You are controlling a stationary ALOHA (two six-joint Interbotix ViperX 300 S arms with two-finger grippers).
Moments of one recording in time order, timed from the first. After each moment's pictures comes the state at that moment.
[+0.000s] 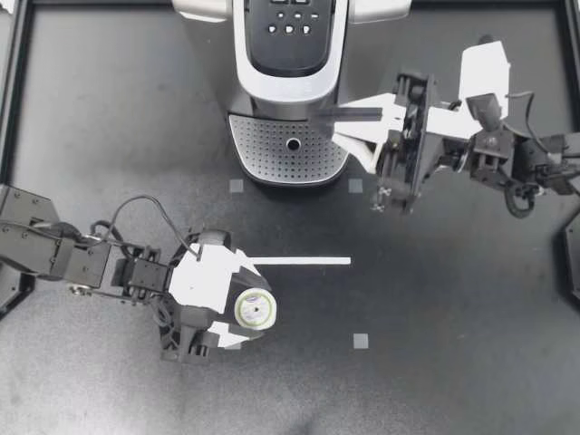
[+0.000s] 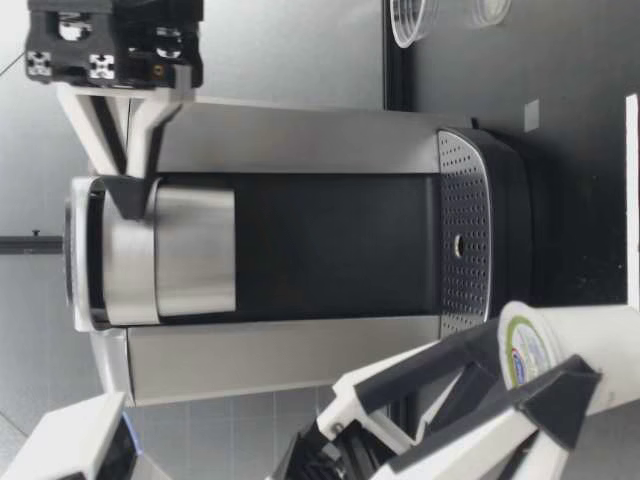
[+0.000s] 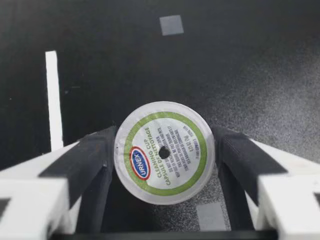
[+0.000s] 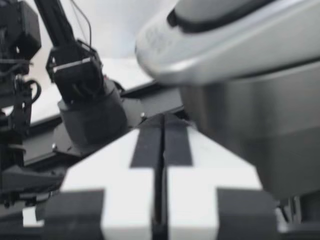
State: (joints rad) left arm -0.18 -0.03 0.79 0.00 -0.05 -0.03; right arm -0.19 -0.17 0.87 0.06 -0.76 0.17
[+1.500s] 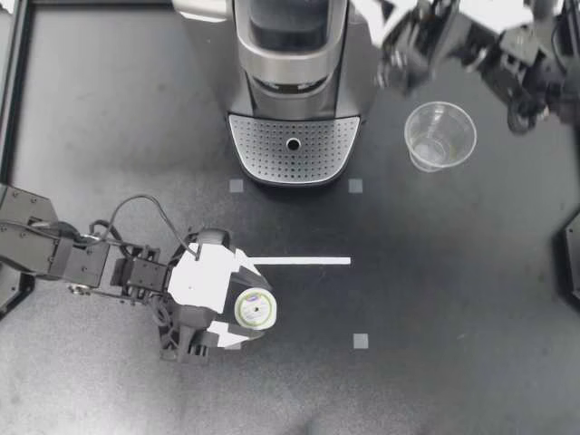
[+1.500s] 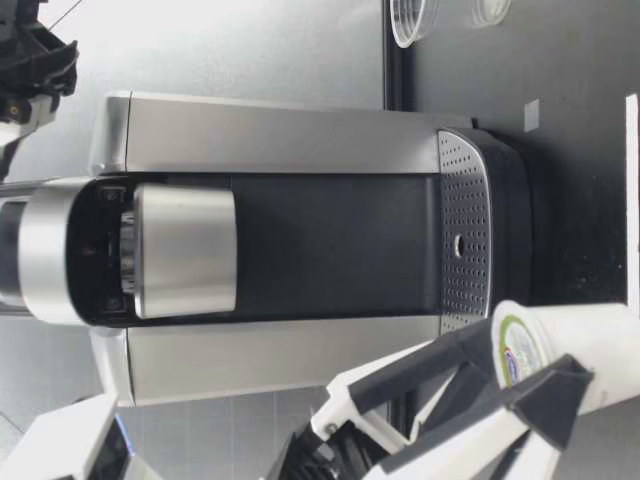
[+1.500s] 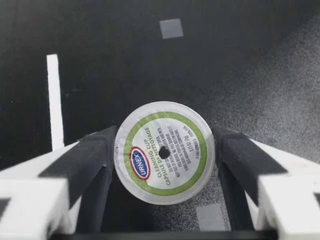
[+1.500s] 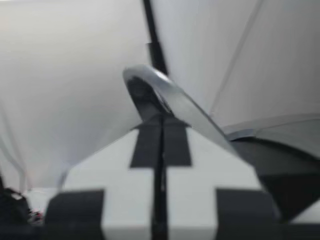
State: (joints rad) left arm -0.18 -0.04 0.79 0.00 -0.05 -0.03; right arm -0.43 -0.20 0.67 0.06 -0.77 0.16
